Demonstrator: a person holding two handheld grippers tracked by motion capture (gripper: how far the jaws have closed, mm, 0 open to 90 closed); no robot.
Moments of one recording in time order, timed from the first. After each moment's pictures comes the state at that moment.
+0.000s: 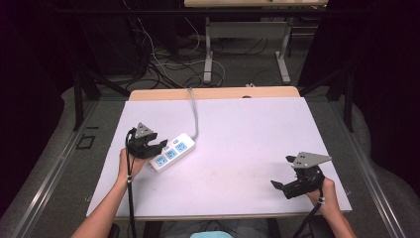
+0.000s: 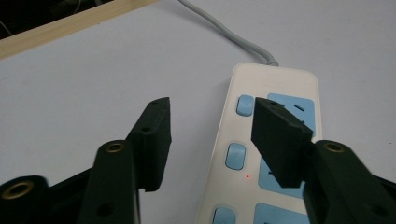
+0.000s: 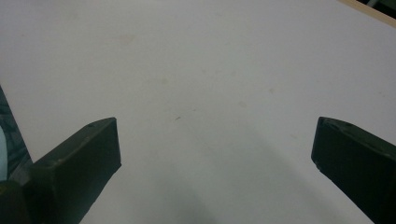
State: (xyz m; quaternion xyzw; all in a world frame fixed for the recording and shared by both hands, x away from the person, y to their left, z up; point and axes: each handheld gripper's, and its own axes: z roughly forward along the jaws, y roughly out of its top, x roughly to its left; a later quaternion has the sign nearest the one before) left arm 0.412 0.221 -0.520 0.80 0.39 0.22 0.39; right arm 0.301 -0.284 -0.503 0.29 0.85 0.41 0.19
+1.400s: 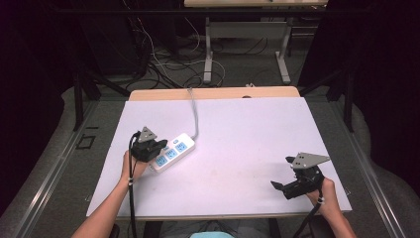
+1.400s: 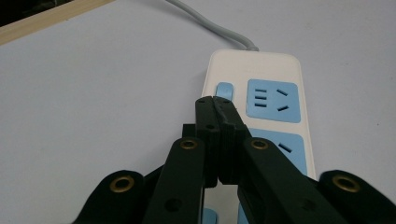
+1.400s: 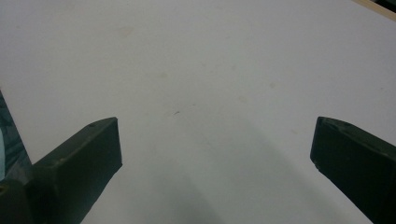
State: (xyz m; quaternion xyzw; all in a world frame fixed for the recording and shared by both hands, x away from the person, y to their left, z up) left arm 0.412 0.215 -0.535 0.82 0.36 0.20 0.39; right arm 0.302 -0.284 -0.505 0.28 0.85 0.40 0.19
